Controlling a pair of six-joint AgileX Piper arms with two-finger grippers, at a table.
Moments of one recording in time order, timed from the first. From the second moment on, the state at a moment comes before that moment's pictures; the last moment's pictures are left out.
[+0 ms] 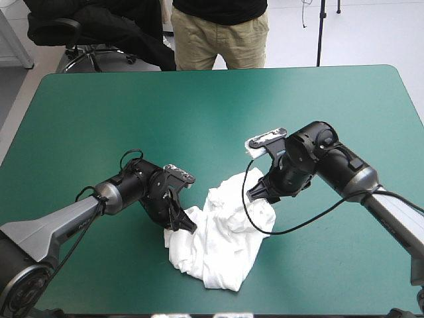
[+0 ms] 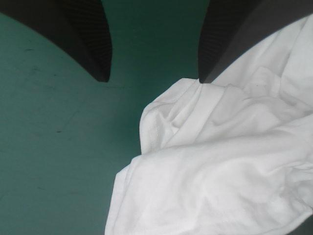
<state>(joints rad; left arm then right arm) -0.61 1.61 -0.99 -0.11 0.93 0.08 0.60 1.48 -1.34 -0.02 1.23 0.12</state>
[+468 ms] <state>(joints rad) -0.61 1.61 -0.99 -0.11 0.92 0.08 0.60 1.52 -1.07 -0.02 0.95 0.14</state>
